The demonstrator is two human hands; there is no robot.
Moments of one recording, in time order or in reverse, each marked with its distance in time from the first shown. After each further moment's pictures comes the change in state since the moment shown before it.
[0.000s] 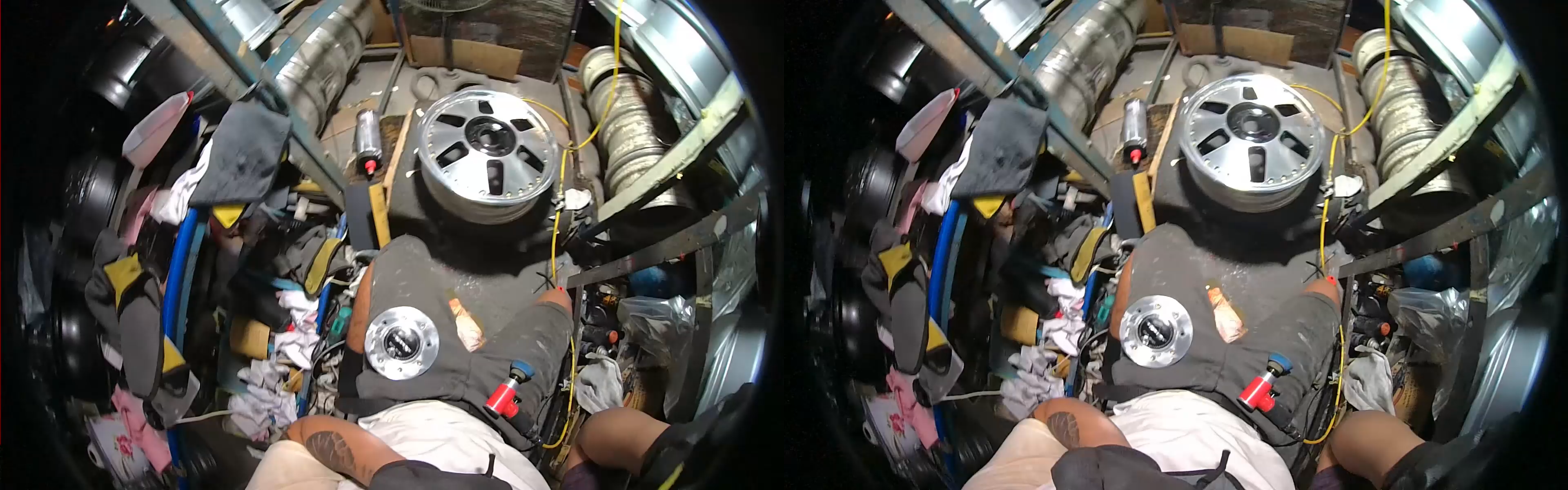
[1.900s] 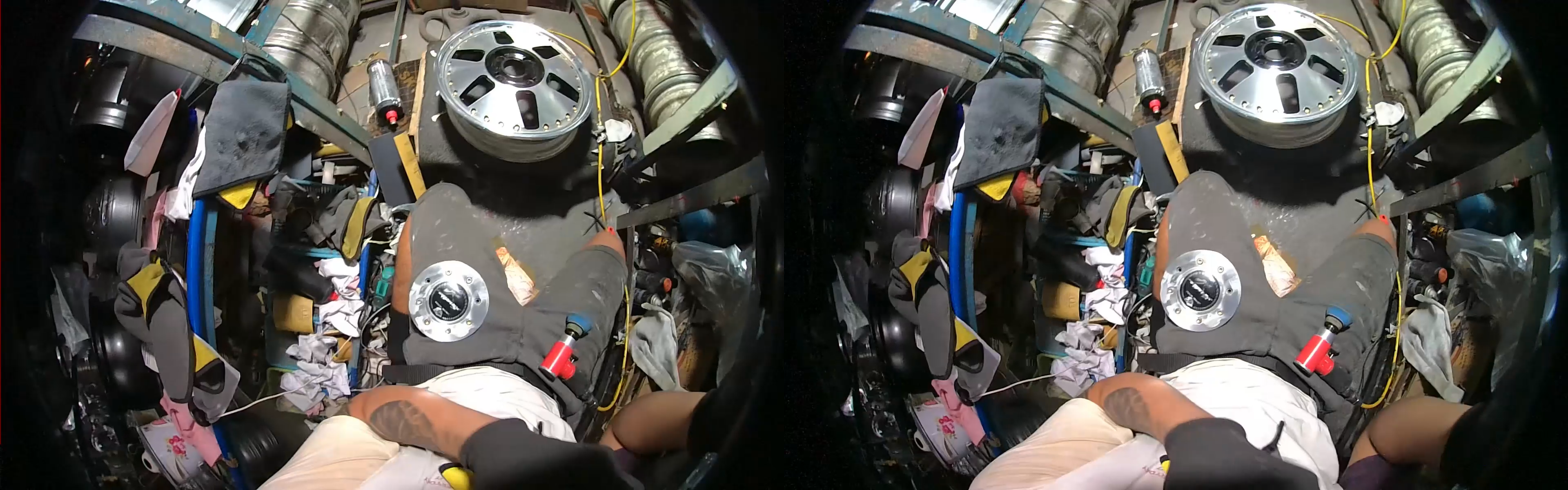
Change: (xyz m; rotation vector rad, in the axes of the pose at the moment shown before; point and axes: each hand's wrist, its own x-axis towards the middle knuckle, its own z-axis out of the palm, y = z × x) left_hand -0.002 -0.034 0.035 -0.046 -0.059 -0.105; right_hand 0.009 0.010 -0.070 -2.411 0.434 -0.967
